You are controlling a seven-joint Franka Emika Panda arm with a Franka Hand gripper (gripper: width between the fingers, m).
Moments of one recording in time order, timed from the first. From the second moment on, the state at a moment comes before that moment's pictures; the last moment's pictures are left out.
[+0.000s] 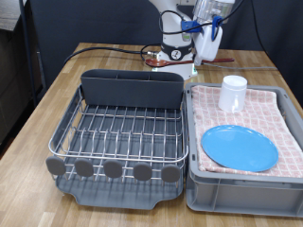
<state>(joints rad) 0.01 -0.42 0.15 -2.73 -0.20 2.33 2.61</state>
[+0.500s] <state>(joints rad) 0.03 -0.55 0.01 -2.83 -0.14 2.27 2.48</state>
